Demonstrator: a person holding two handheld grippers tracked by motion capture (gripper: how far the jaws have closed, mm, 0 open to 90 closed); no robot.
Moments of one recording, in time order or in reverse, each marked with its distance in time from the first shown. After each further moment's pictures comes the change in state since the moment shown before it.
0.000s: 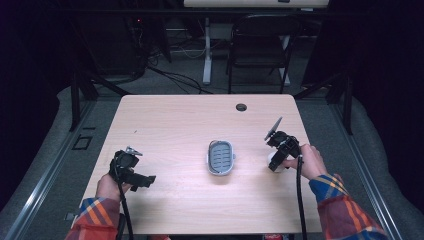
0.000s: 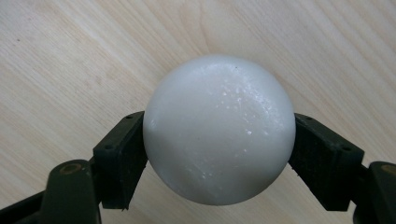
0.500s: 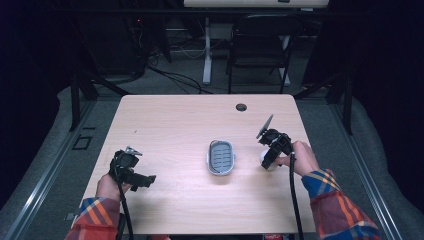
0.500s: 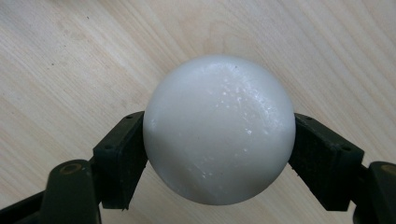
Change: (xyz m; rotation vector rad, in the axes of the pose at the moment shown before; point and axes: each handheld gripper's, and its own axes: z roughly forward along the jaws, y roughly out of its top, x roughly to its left) left arm 0.001 0.000 -0.001 -0.003 -0.004 0.003; right arm 0.014 0.020 -0.006 0.001 -0.001 -0.043
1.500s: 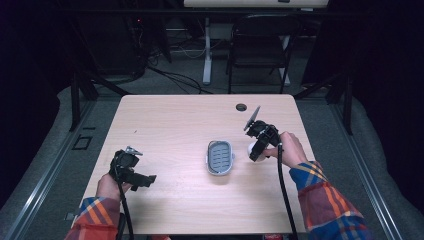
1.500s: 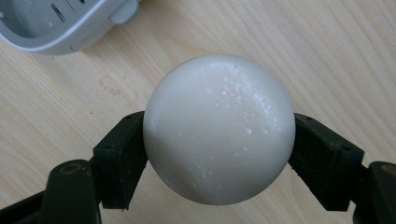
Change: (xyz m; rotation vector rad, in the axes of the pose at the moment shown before) left arm 0.001 0.001 0.001 0.000 -0.007 0.002; right arm 0.014 0.039 -0.014 -0.061 0.004 -0.051
